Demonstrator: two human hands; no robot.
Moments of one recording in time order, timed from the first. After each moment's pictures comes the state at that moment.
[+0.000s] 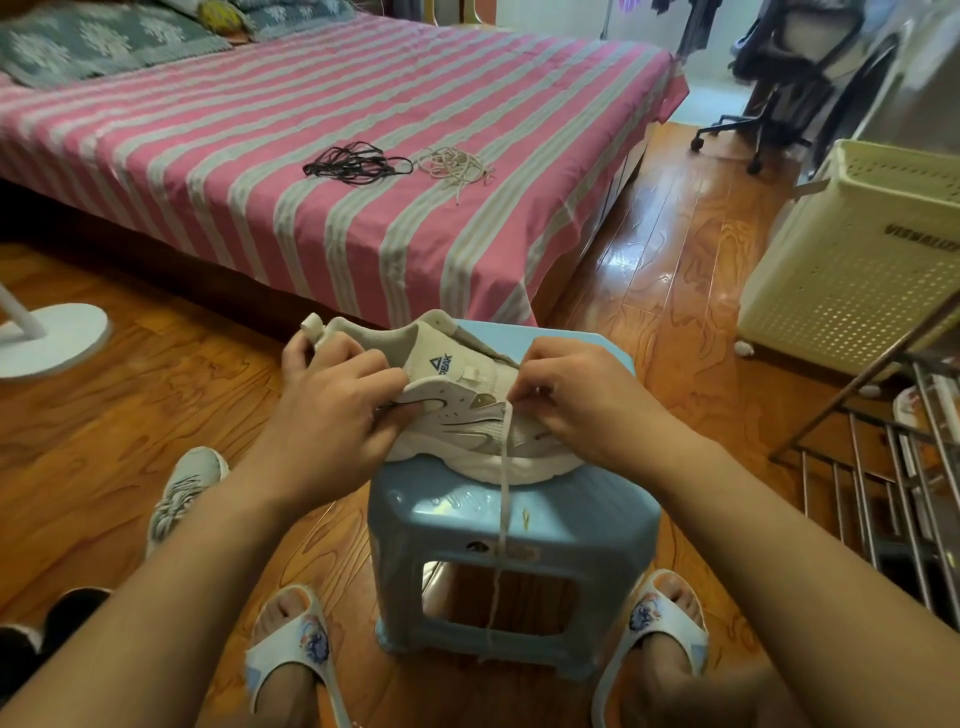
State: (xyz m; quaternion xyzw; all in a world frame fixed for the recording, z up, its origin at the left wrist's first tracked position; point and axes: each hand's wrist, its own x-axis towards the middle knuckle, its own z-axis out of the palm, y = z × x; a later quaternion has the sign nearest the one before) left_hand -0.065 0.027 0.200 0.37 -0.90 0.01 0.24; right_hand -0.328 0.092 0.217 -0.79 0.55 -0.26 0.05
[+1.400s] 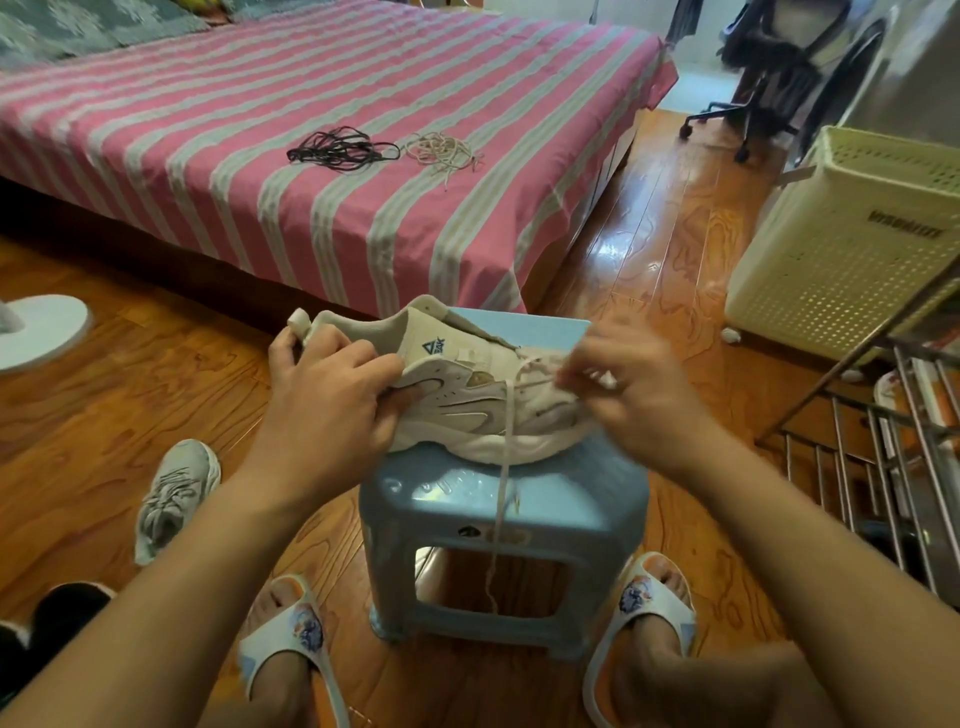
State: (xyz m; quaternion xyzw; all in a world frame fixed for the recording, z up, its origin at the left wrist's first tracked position) left_hand -0.079 0.041 0.202 0.44 -0.87 0.05 0.21; right_hand -0.359 0.120 0.216 -0.73 0.59 -0.35 0.00
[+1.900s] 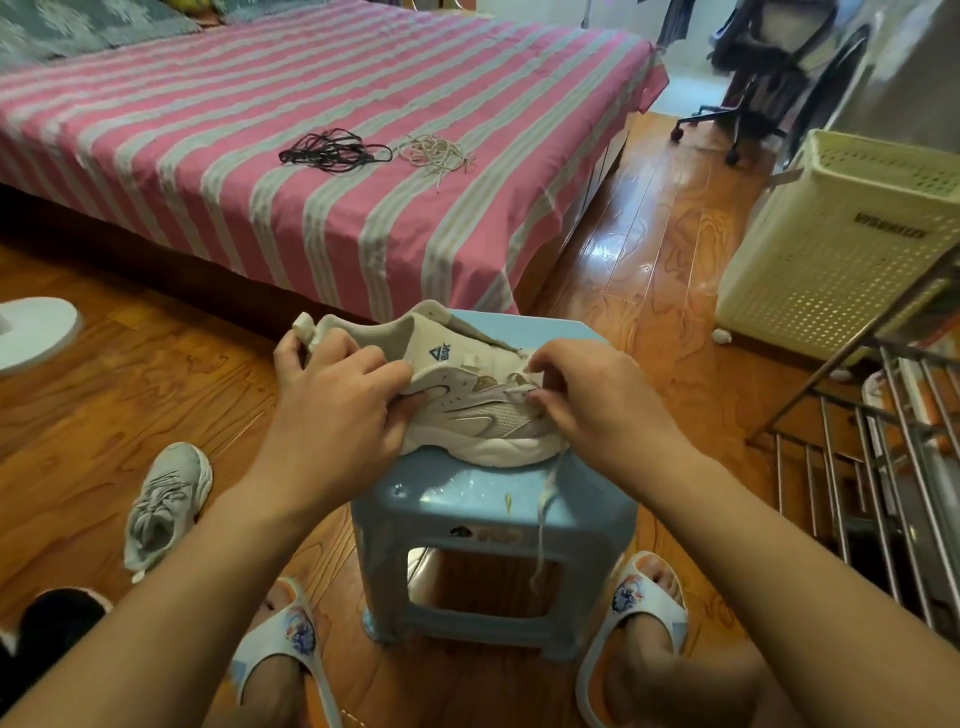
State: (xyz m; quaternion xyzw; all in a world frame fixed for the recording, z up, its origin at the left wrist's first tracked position) left_hand -0.091 0.050 0.204 0.44 -0.87 0.06 0.20; right_hand -0.337 0.120 0.207 -0.71 0.65 -0.25 -0.01
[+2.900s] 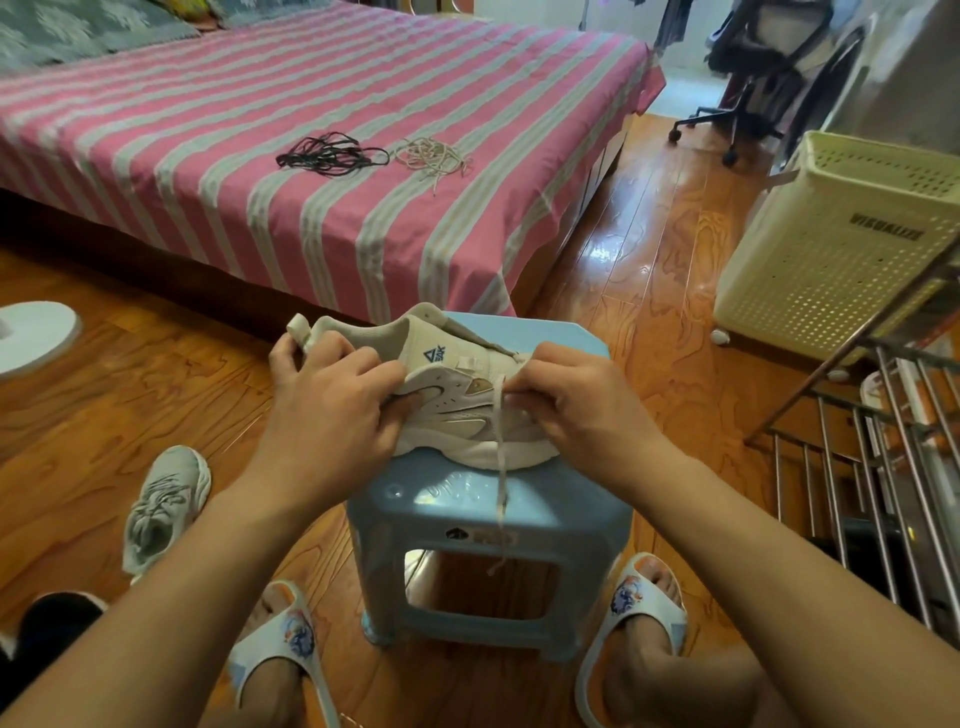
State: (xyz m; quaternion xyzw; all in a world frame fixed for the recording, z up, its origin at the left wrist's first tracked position) left_hand -0.089 0.048 0.204 0.44 -0.87 0.05 0.21; right_hand -0.332 0.119 0.207 -0.75 0.58 -0.32 0.03
